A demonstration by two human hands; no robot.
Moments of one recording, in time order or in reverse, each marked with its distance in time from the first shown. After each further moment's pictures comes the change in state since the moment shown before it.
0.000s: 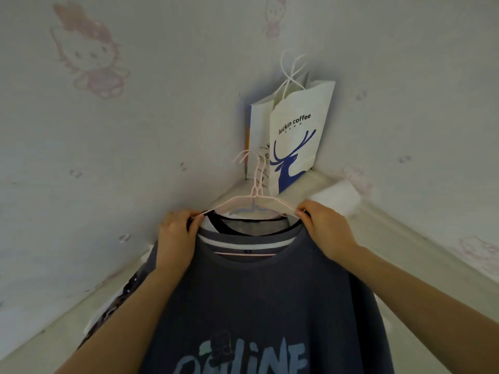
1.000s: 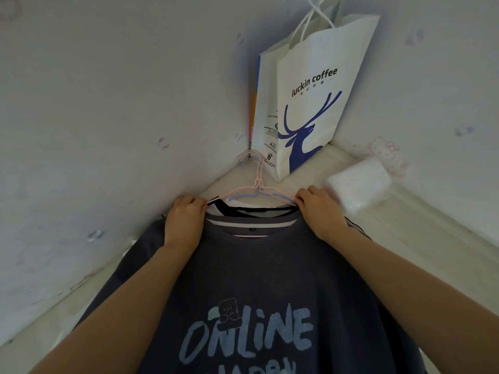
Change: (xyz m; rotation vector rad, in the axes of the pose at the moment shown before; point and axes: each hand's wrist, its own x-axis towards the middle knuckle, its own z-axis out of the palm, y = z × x) left_hand 0.047 -0.055 0.092 0.344 -0.103 0.151; right_hand 0.071 0.049 0.110 -0.181 -0.152 -0.004
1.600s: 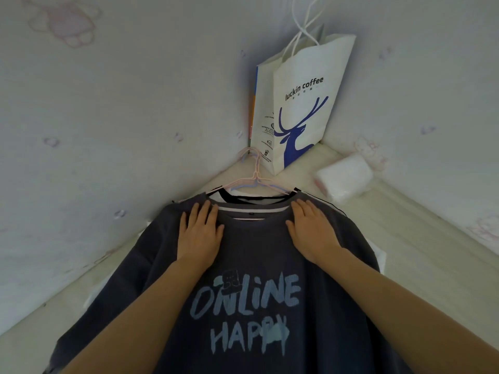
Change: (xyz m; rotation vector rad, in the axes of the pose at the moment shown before) left_hand -0.080 0.041 -0.035 0.135 -0.271 -0.021; right_hand -0.090 -0.042 -0.022 0.019 -0.115 0.073
